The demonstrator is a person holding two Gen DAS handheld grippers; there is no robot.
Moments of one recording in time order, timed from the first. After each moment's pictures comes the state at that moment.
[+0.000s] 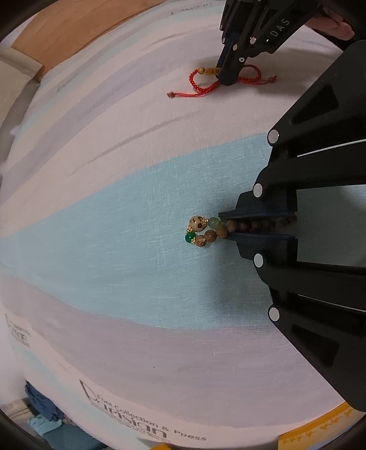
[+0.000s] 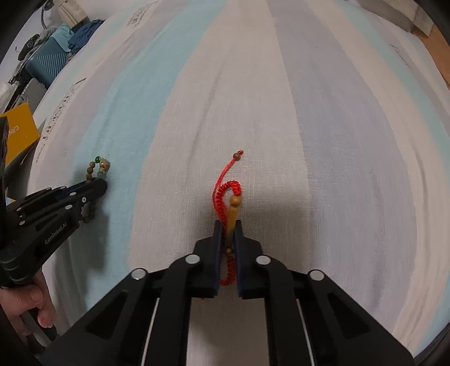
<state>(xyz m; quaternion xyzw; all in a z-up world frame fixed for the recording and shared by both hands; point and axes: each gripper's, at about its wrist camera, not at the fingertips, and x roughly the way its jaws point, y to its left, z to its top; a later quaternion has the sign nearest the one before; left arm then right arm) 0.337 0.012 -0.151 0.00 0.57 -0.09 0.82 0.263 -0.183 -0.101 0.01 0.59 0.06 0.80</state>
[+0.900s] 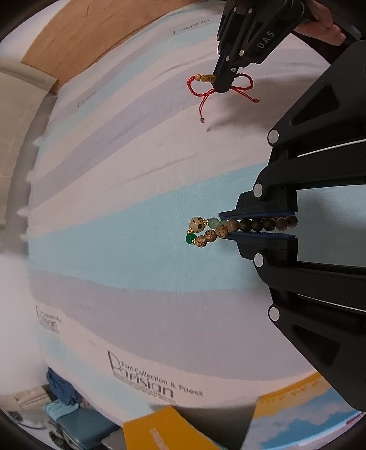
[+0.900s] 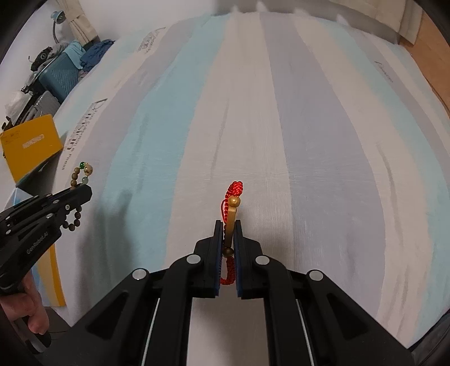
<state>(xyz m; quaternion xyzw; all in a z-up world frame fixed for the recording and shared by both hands) 0.278 0.024 -0.061 0.00 0.52 -0.08 0.85 0.210 -0.186 -0.030 0.02 0.54 0.06 0.84</state>
